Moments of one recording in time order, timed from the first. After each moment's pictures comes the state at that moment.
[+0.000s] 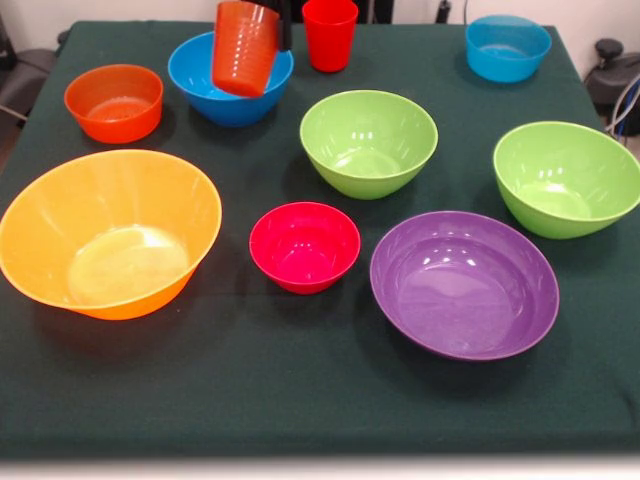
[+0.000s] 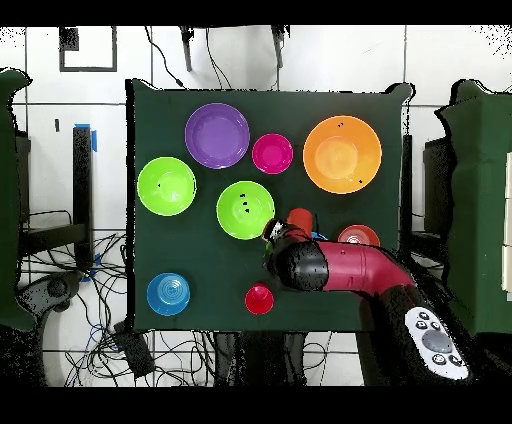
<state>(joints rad) -0.61 -0.82 0.27 1.99 -0.37 0.33 2.17</state>
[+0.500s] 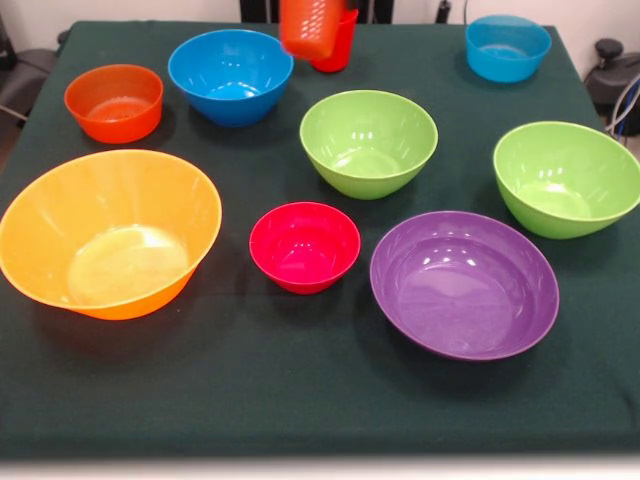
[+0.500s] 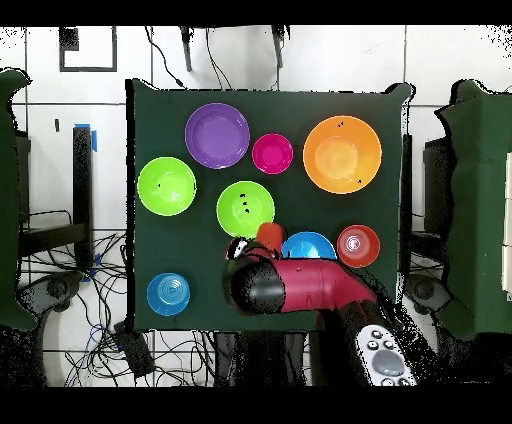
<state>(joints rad) -0.48 -0.94 0.26 2.13 -0.31 0.33 2.17</state>
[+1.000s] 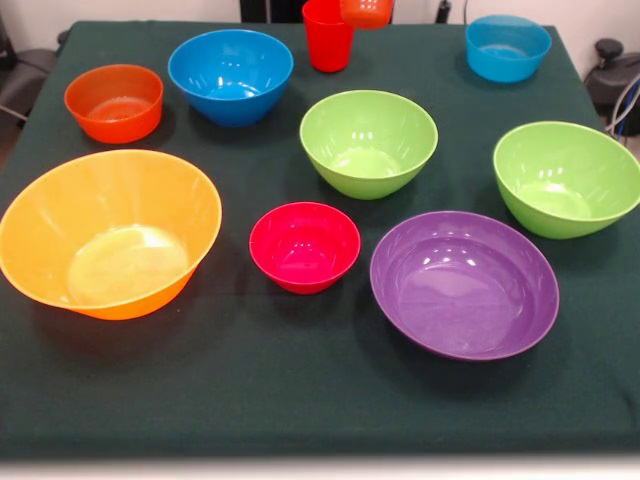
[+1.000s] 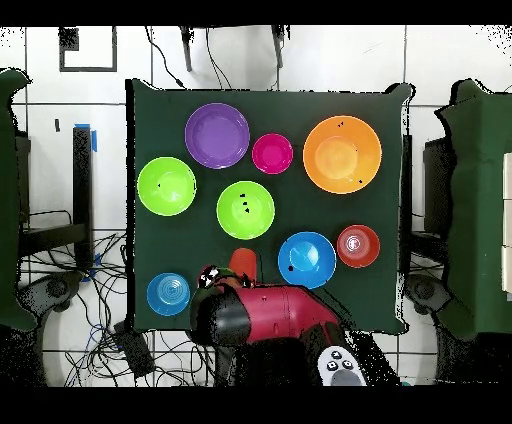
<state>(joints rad) -0.39 -0.97 0.24 2.27 -0.25 0.27 2.17</state>
